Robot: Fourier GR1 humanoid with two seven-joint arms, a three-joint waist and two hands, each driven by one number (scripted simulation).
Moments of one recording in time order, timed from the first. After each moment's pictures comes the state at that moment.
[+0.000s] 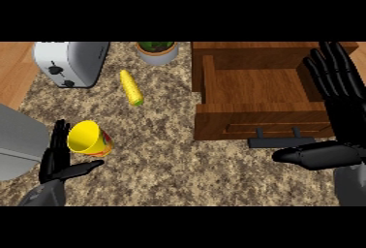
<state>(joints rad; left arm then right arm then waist) -0.44 0.30 0.40 -0.20 0.06 -0.18 -0.96 -0.27 -0.18 -0.11 -1.88 -0.12 0.17 0.11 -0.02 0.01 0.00</state>
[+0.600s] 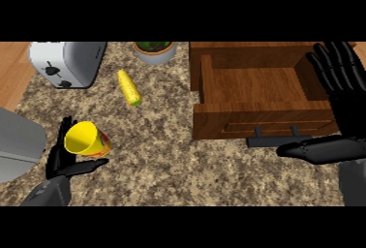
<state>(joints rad) -0.47 0.29 0.40 -0.16 0.06 -0.23 -0.97 -0.30 -0.21 -0.13 -1.86 -0.13 0.19 0.13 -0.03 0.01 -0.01</state>
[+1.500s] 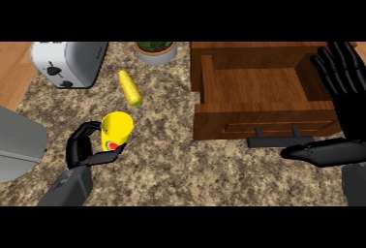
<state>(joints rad) -0.50 0.17 0.42 -0.26 0.04 0.01 -1.13 -0.27 -0.21 -0.14 -1.86 -0.14 0.20 0.12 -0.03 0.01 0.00</state>
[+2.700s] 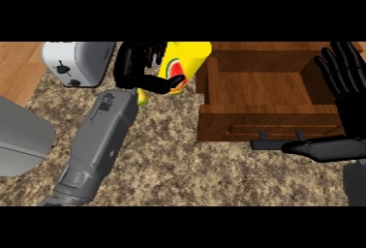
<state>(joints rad) -0.89 0.01 0.16 -0.74 0.08 -0.01 -0.63 -0.27 -0.21 -0.16 -1.84 -0.11 0.18 0.13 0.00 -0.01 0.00</state>
